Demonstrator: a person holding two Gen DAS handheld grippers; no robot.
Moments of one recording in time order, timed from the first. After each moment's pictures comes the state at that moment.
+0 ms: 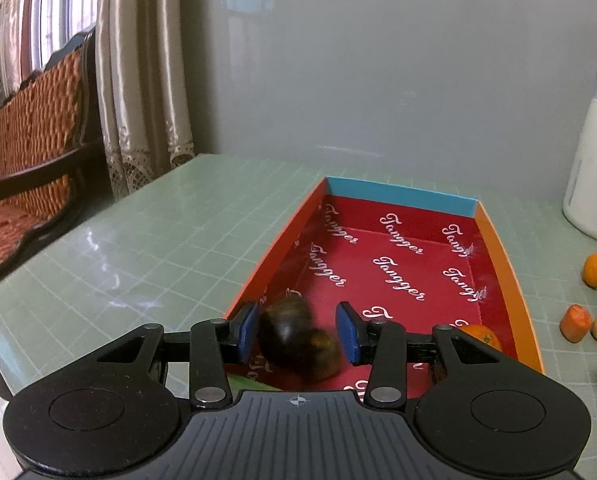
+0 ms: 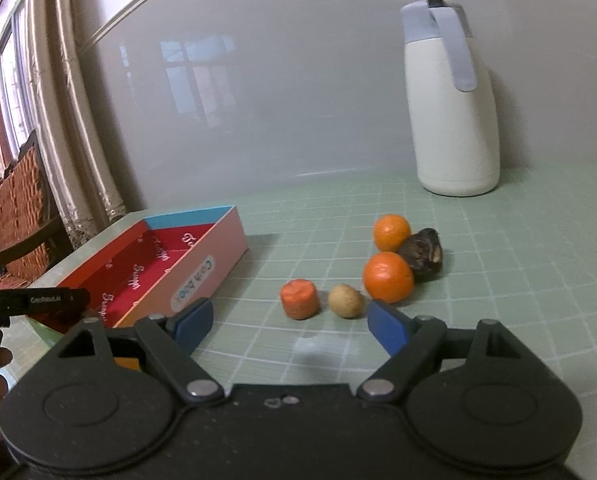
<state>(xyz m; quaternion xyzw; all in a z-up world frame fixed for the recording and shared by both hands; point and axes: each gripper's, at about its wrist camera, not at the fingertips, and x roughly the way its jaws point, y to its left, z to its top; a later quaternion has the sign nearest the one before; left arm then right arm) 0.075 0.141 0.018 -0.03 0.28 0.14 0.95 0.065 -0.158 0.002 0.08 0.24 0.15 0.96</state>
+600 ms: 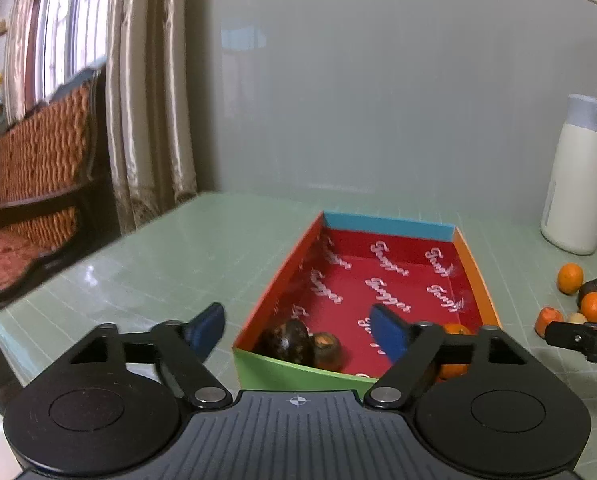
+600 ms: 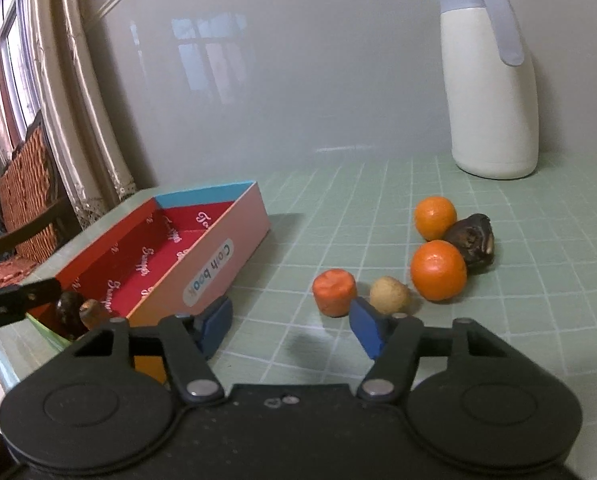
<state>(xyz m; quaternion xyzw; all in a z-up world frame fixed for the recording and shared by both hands) 0.030 0.135 0.028 -0.01 0.21 0.13 0.97 0.095 -0.135 -0.009 0.08 0.28 0.17 0.94</state>
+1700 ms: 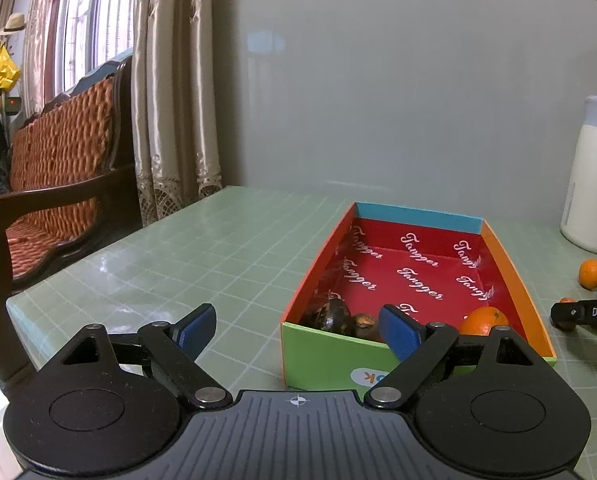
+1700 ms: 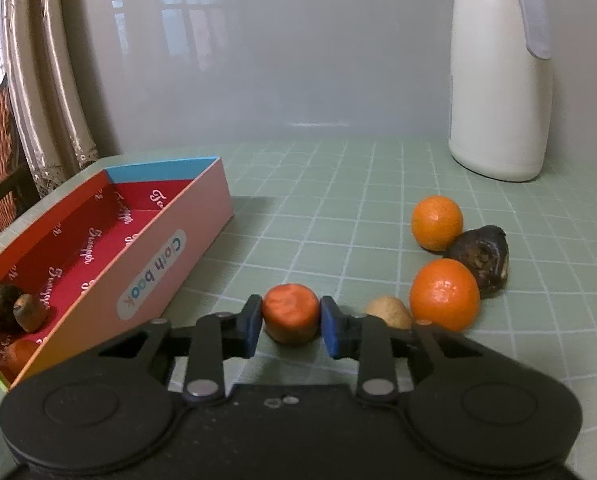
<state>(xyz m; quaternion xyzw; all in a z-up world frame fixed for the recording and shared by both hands) 0.022 0.154 0.012 -0.02 0.21 0.16 0.96 0.139 -0.119 -0.020 0.03 0.31 0.14 0.94</state>
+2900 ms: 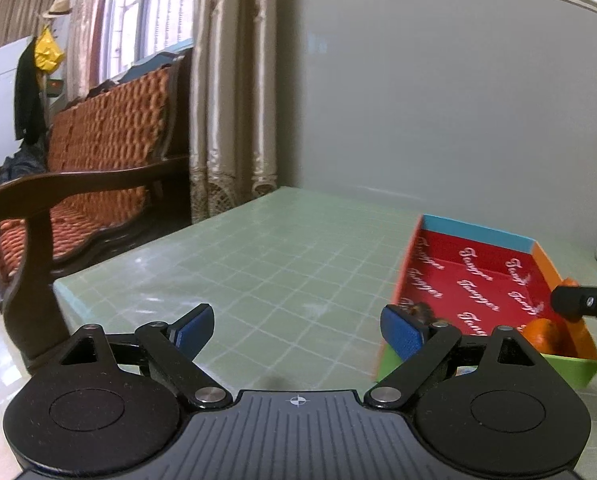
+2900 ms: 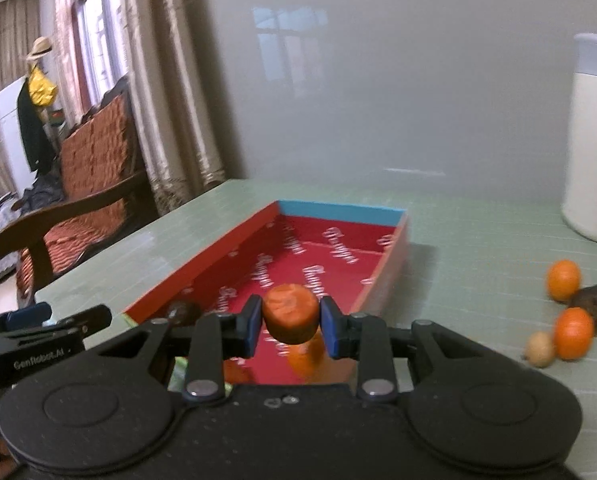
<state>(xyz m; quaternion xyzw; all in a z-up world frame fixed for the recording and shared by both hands) -0.011 0.206 0.015 -0.05 0.20 0.22 0.95 0.082 -0.030 0.029 0.01 0.26 0.28 0.92</state>
